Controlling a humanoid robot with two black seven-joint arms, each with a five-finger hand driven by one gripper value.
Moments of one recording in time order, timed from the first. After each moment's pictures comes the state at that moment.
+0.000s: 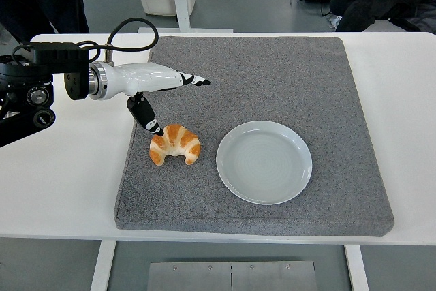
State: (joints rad) left arm -1.25 0.72 -0.13 -1.52 1.38 -0.25 0.03; right arm -0.07 0.00 0.12 0.12 -0.09 -0.11 0.25
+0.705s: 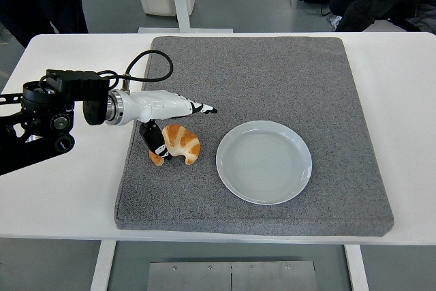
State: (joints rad) left arm -1.21 0.64 -0.05 -1.51 1.41 -0.19 0.05; right arm -0.07 0.00 0.12 0.11 -0.09 -0.11 0.25
